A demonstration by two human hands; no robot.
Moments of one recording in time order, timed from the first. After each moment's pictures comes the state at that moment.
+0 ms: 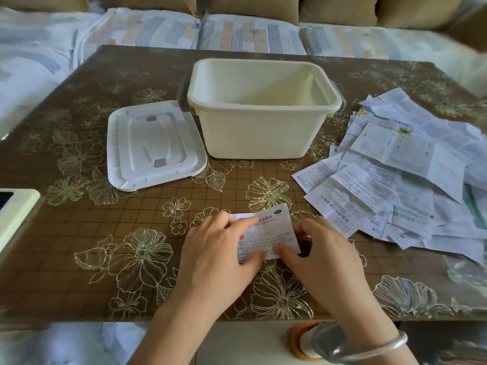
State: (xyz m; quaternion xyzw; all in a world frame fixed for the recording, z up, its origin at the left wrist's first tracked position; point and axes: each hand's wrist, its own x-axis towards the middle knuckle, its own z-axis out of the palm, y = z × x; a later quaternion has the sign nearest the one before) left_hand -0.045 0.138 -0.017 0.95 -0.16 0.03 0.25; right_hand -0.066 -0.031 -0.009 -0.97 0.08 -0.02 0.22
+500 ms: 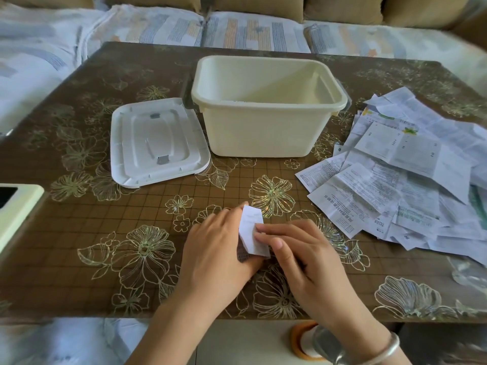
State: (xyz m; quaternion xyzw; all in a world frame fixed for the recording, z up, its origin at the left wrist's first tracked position) left_hand -0.040 0.140 -0.021 0.96 -0.14 0.01 0.25; right_hand -0.069 -0.025 -0.035 -0.90 -0.13 -0.15 0.38
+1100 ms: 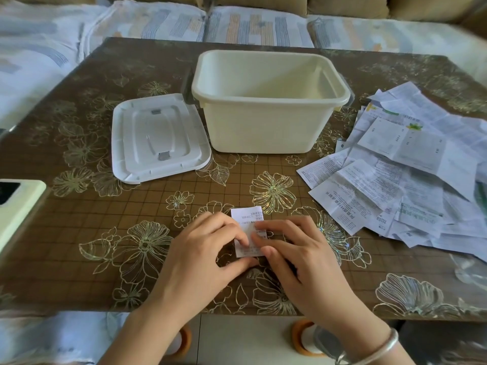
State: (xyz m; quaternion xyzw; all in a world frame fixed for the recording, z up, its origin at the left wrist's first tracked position) left_hand -0.045 0.169 -0.033 0.91 -0.25 0.10 0.31; right_hand -0.069 -0.027 -0.043 -0.93 -0.18 -0.14 0.28
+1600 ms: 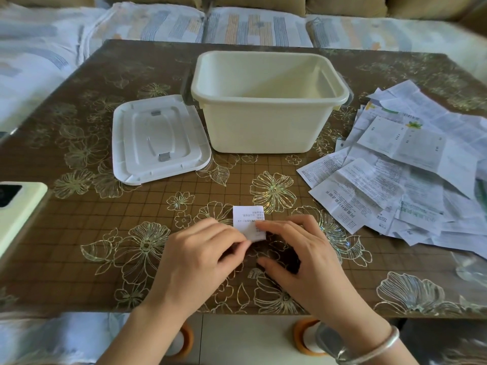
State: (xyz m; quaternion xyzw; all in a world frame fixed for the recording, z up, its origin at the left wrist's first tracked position) left_hand -0.042 0.171 -0.039 0.89 -0.31 0.23 0.26; right_hand -0.069 -0.029 -0.040 -0.93 -0.16 -0.13 0.30
